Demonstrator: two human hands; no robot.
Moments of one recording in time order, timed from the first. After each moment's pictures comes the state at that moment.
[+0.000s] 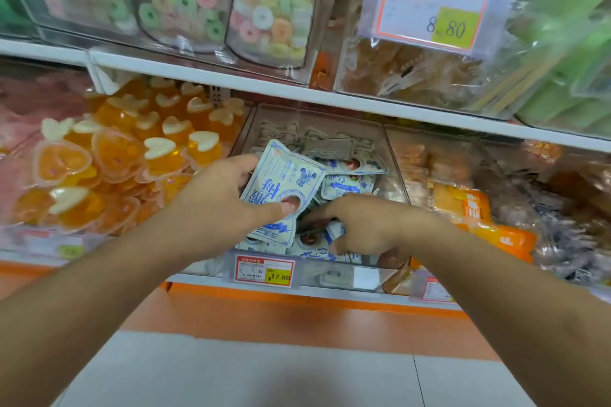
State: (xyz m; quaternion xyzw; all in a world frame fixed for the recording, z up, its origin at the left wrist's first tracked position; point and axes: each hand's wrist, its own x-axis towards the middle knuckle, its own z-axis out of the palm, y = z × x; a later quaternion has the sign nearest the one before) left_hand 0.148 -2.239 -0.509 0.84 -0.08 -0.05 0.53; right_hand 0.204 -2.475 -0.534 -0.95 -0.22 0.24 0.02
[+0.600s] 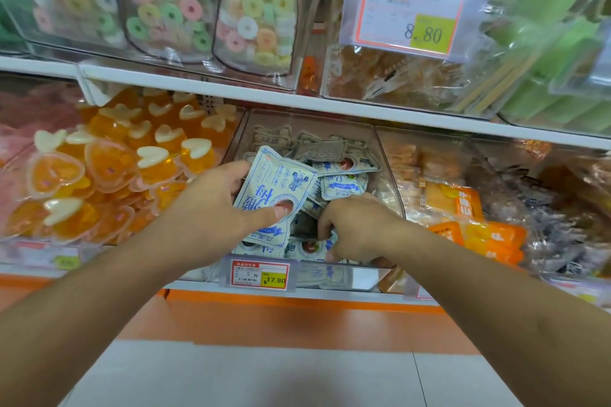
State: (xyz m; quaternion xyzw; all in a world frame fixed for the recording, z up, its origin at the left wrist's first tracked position) left_hand 0.147 -2.239 -0.511 0.85 -0.08 -0.05 0.52; right_hand 0.190 -2.470 -0.538 -0.97 -0.18 0.17 -0.02
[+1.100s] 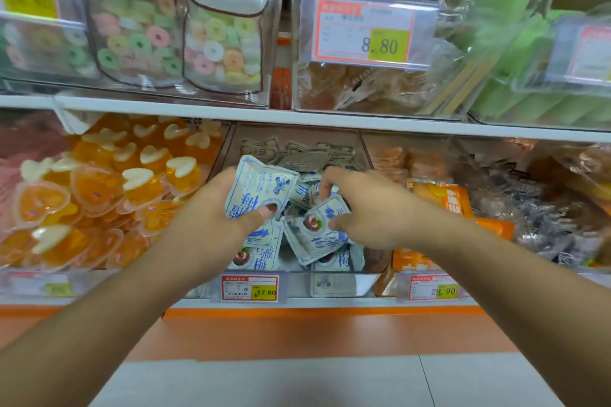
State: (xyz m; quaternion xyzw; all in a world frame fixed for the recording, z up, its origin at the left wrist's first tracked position) left_hand 0.147 -2.255 -0.512 0.87 -0.06 0.01 0.49; right_hand 0.169 -2.493 -0.479 -0.97 -0.13 0.11 0.16
